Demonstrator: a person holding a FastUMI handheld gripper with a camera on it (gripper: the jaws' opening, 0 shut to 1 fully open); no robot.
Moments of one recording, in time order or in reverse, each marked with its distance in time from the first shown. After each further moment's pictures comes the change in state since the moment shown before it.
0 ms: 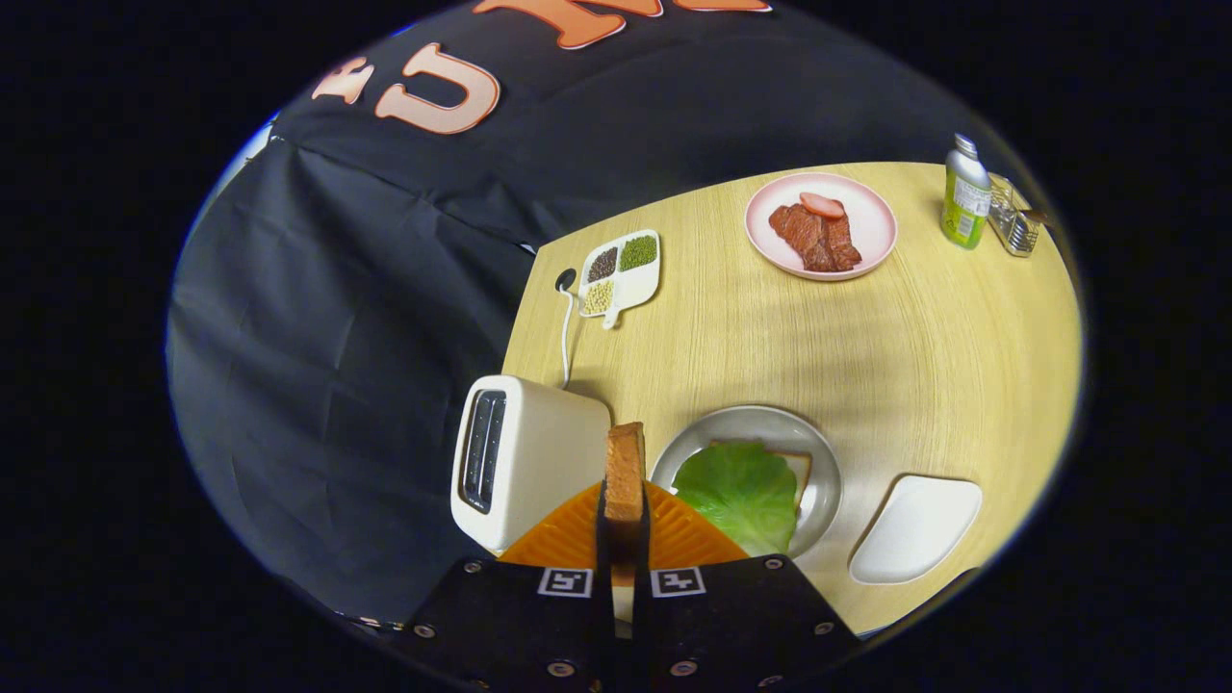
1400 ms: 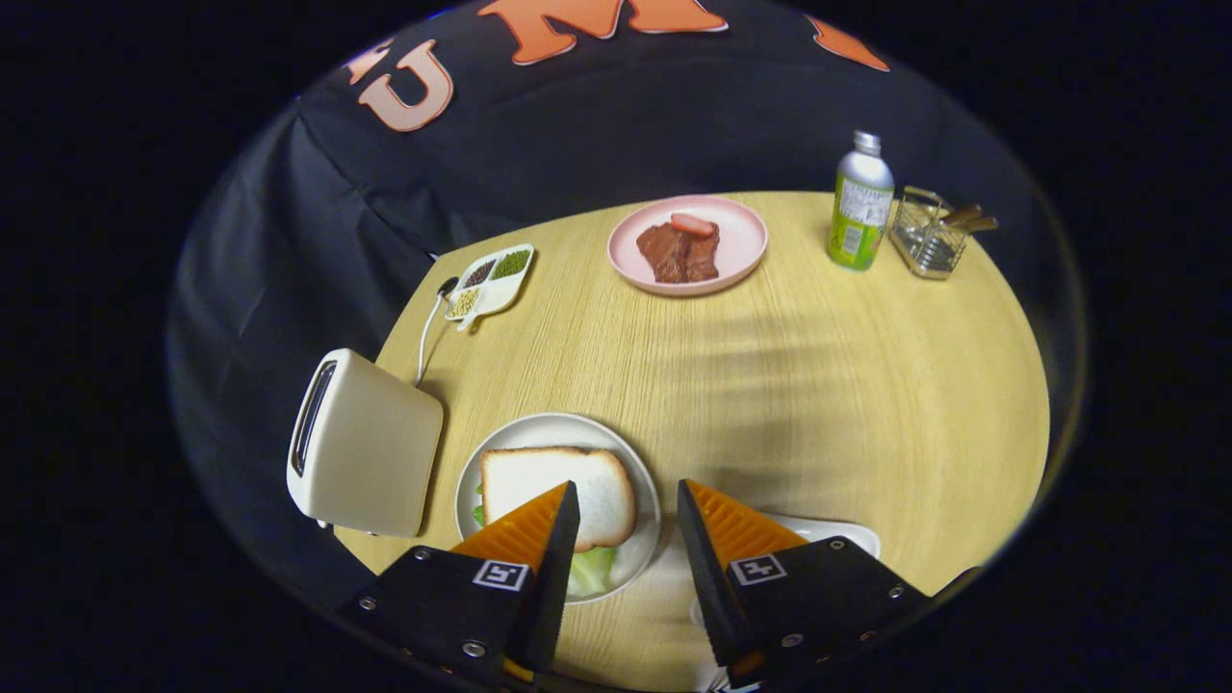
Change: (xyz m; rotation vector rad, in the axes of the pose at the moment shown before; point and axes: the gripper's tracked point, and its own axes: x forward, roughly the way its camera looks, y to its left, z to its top) arm -0.032 -0.132 0.012 -0.190 -0.250 -0.337
